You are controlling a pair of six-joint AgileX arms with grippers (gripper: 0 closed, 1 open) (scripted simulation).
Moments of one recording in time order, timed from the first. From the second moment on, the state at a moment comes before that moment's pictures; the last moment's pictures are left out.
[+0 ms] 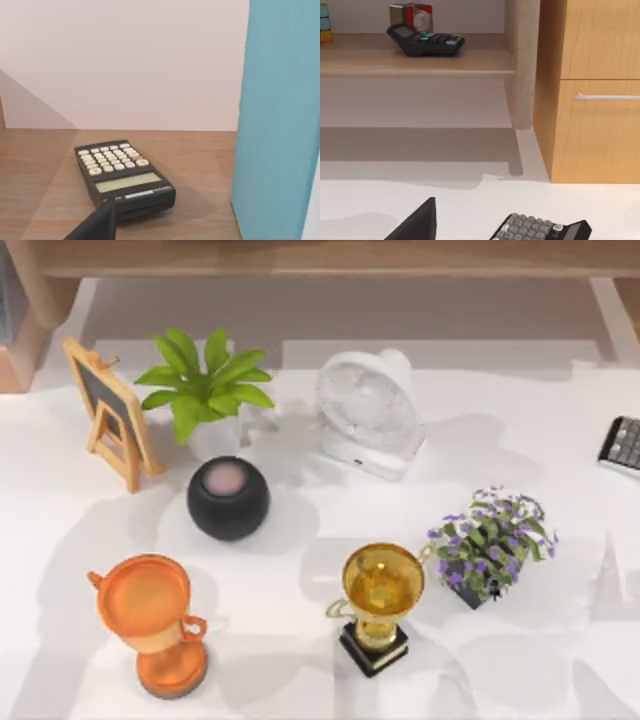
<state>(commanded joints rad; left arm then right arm) -0.53 1.87 2.00 -0.11 -0.49 0.01 0.00 0.00 0.00 0.00 0.00 0.00</state>
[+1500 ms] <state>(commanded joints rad) -0.55 2.14 2.34 -0.18 -0.51 0.01 0.00 0.00 0.00 0.00 0.00 0.00</state>
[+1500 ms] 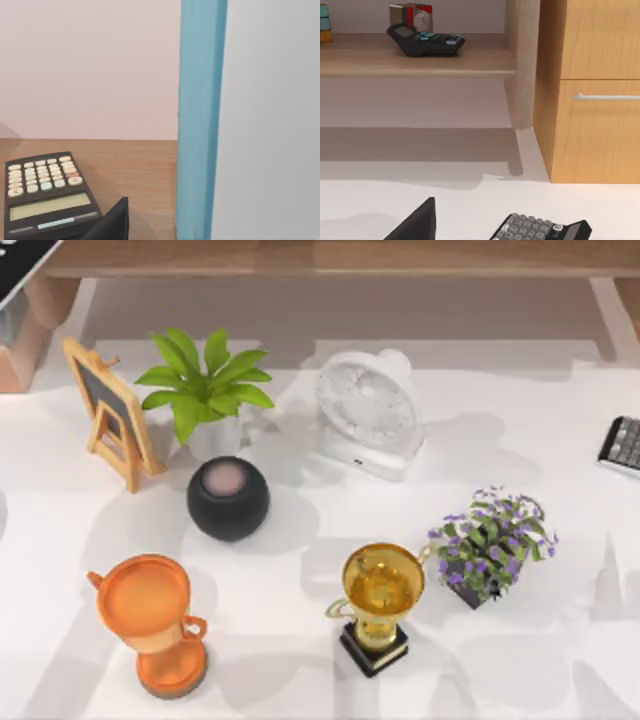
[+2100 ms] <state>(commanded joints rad) -0.55 2.14 2.34 -0.18 -0.51 0.01 0.00 0.00 0.00 0.00 0.00 0.00</state>
